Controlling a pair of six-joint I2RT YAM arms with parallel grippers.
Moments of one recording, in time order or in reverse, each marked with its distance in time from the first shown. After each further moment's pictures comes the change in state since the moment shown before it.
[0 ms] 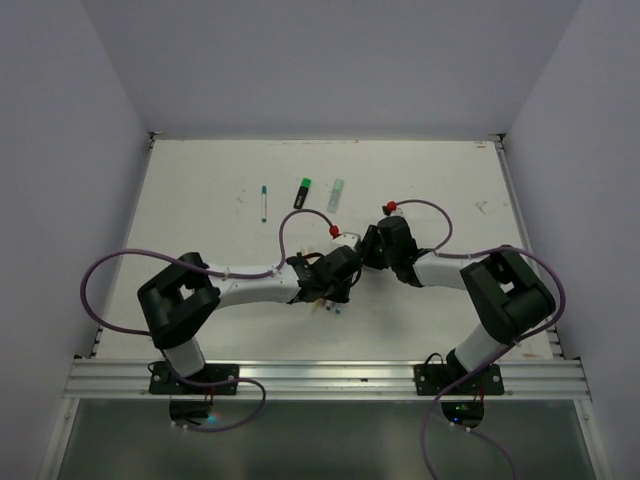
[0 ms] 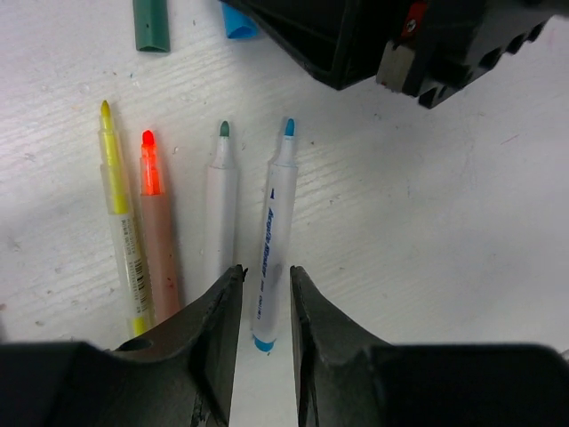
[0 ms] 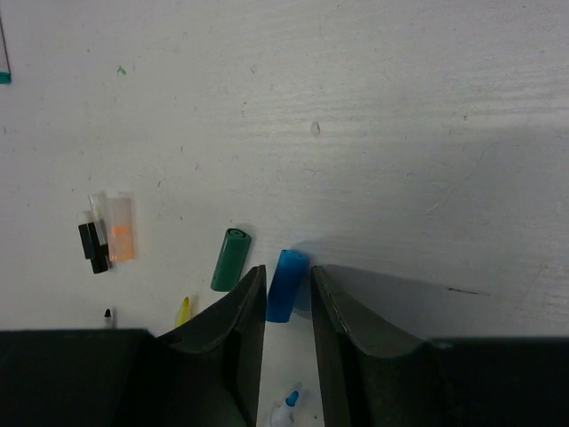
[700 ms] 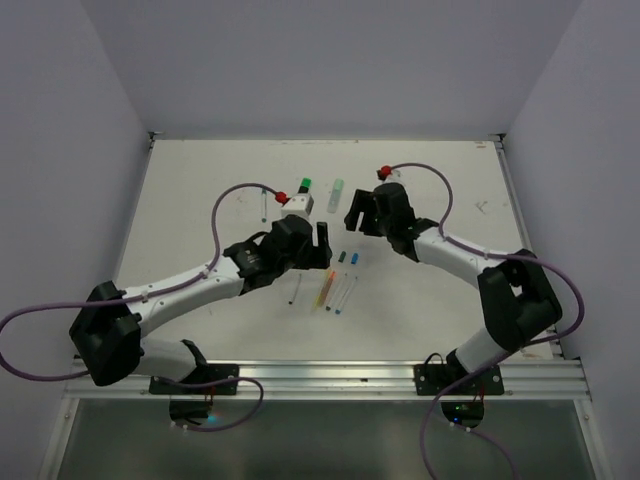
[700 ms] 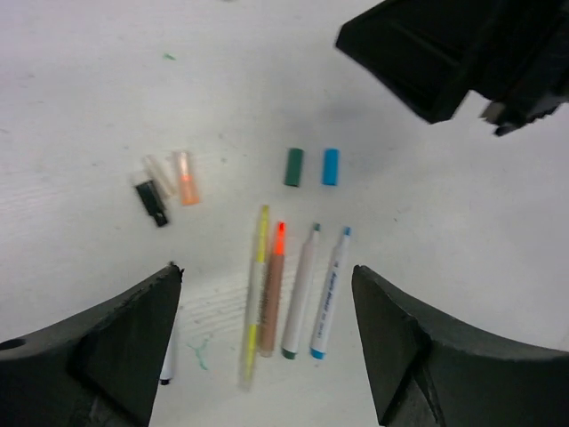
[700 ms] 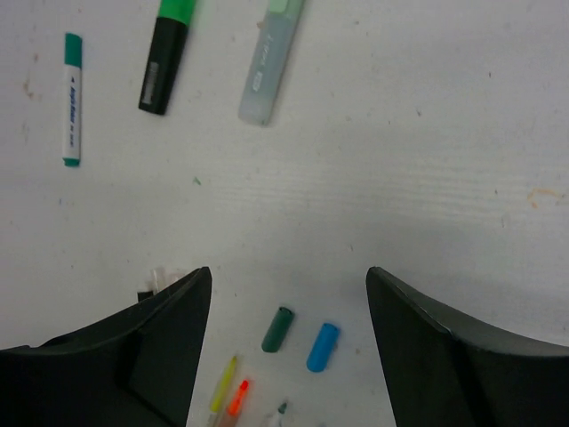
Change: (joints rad) left arm 0.158 -0.376 -0.082 -0.006 -0.054 0.032; right arm 0.000 -0.076 0.238 -0.242 0.124 -0.163
